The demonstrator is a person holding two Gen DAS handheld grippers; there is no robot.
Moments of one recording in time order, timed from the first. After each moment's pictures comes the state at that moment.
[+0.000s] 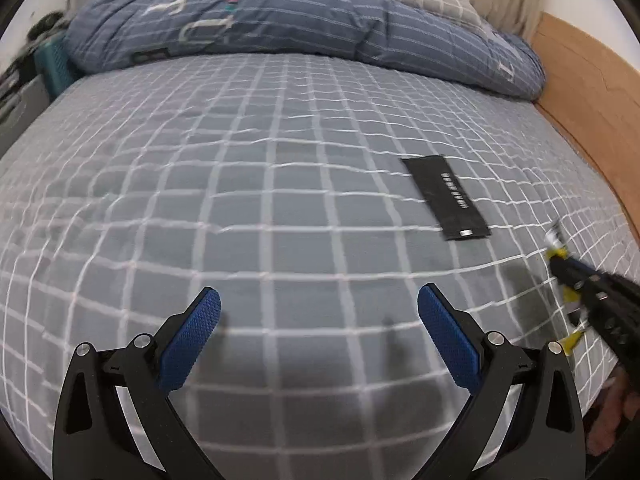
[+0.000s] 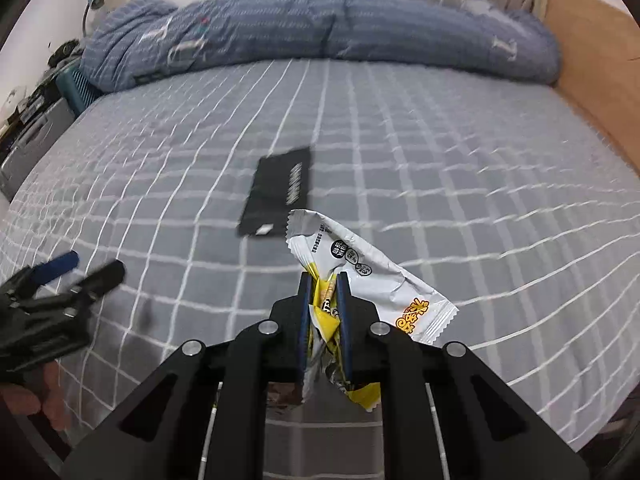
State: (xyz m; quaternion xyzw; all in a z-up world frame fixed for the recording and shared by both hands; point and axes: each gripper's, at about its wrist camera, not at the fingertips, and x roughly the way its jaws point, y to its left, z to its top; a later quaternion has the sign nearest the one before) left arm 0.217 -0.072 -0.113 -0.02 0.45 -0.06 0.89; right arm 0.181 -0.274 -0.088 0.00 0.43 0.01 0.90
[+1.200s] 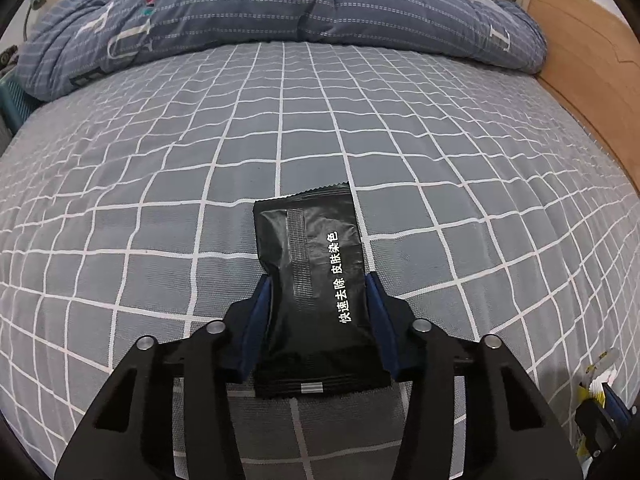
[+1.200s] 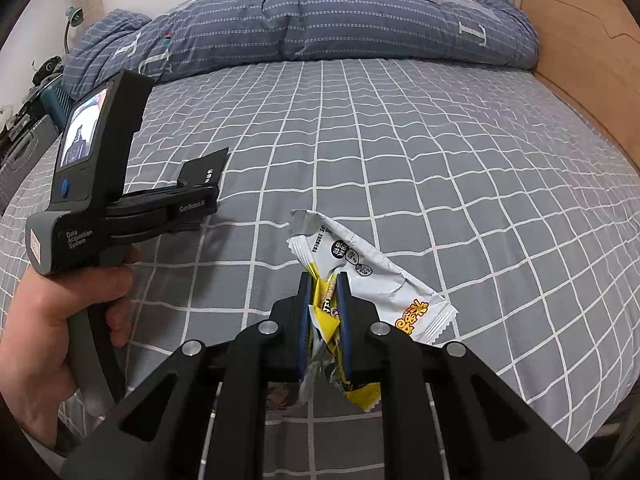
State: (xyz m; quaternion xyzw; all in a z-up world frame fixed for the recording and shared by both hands) left arm 0.330 -0.206 -0.148 0.01 0.47 -0.07 0.88; right arm 0.182 -0.342 -0.109 0.02 0.45 0.00 0.89
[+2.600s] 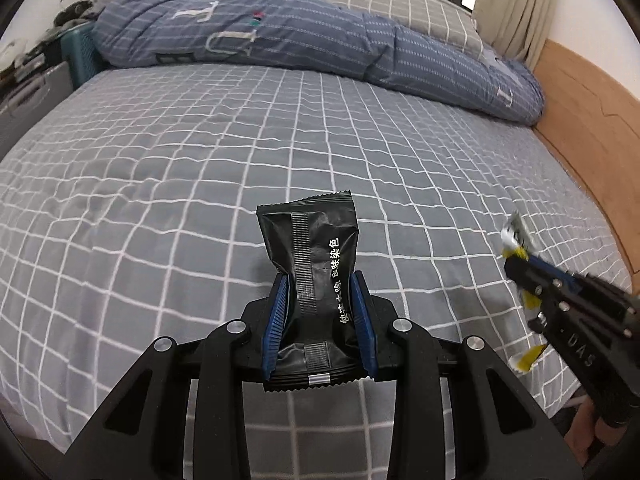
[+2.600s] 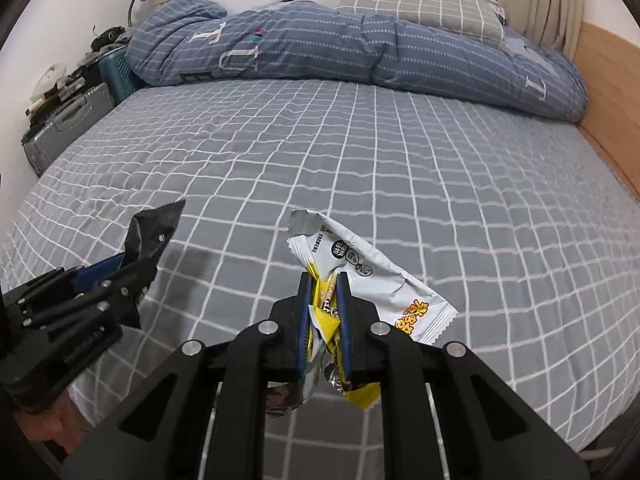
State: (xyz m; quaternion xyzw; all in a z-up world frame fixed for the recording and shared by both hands) left arm 0.153 -0.043 -0.073 -0.06 0.43 -0.05 0.90; right arm 0.143 -0.211 -0.069 -0.02 0.42 0.08 0.90
